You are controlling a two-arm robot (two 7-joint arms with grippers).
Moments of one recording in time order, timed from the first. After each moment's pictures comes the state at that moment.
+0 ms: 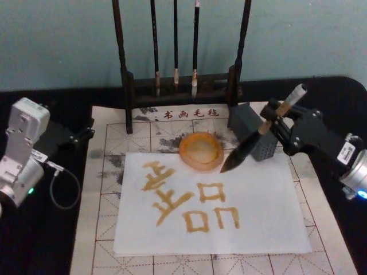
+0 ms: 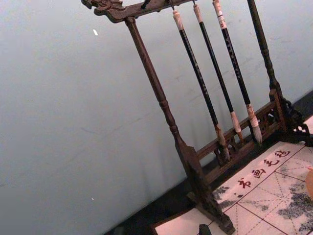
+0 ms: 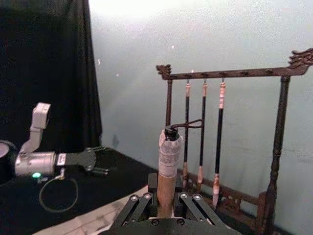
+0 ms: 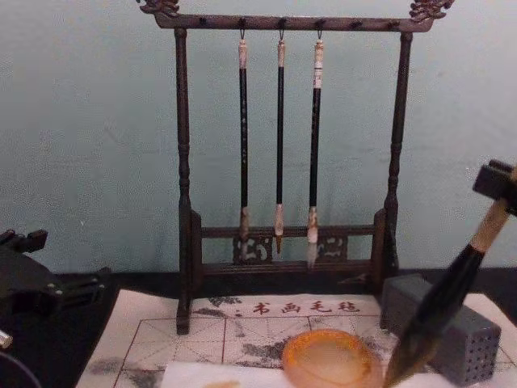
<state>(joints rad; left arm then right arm) -0.20 0.60 0.45 -1.41 -0.25 -0.12 0.03 0.07 0.56 -0.25 -1.56 0.70 -0.26 0.71</state>
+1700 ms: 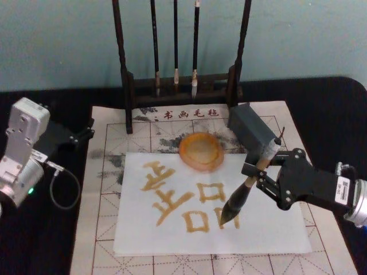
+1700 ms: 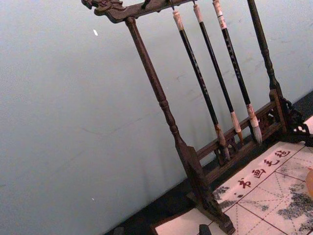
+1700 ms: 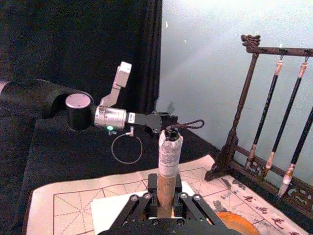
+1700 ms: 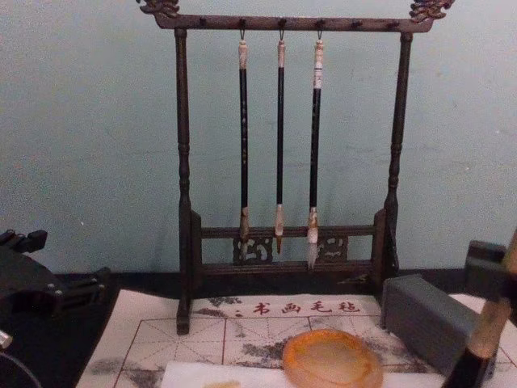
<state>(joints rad) -0.20 0.60 0.45 -1.41 -0.25 -0.12 0.03 -0.01 0.74 -0.33 -1.72 0.64 -0.24 0.80</state>
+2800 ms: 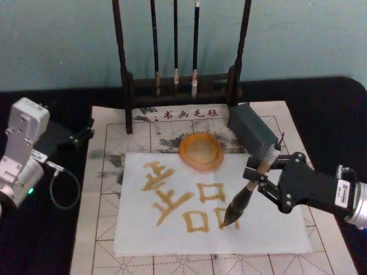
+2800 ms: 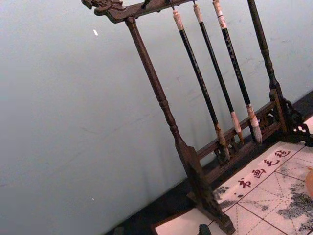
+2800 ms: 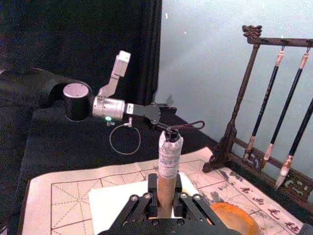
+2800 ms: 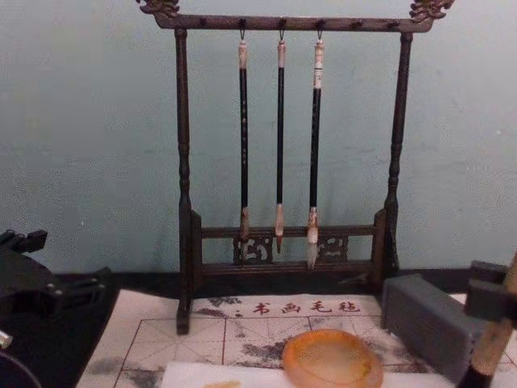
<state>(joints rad) -0.20 0.60 0.45 -1.41 -0.25 -0.12 0.03 0.00 0.75 -0.34 -1.70 0.62 -0.25 0.79</state>
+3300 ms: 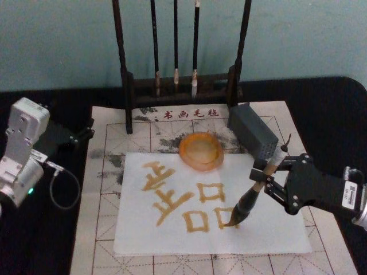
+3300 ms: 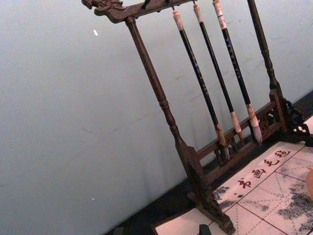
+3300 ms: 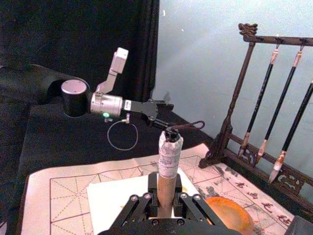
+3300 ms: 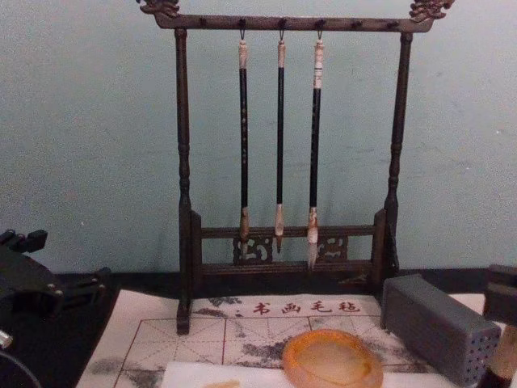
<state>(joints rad) -0.20 0.60 0.45 -1.41 -0.25 -0.12 0.03 -0.03 0.77 -0.32 -1.71 0.62 -0.26 0.78</state>
